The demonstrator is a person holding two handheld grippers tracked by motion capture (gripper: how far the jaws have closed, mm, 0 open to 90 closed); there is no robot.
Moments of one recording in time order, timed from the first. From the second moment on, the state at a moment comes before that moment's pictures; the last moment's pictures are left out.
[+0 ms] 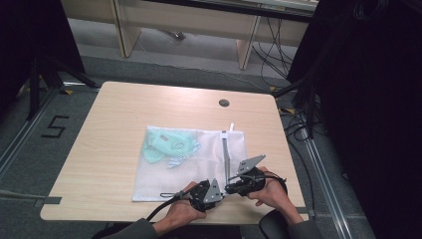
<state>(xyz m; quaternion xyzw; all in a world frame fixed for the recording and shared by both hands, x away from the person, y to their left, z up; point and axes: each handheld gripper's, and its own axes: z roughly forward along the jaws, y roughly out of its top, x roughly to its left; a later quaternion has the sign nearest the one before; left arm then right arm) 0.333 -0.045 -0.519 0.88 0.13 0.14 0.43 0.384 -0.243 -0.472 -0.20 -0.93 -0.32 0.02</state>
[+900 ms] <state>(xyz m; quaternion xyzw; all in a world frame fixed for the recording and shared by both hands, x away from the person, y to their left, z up) 0.332 -0.041 -0.517 0.88 0.13 0.12 0.43 0.392 -0.236 -0.480 -0.20 -0.94 -0.28 0.00</state>
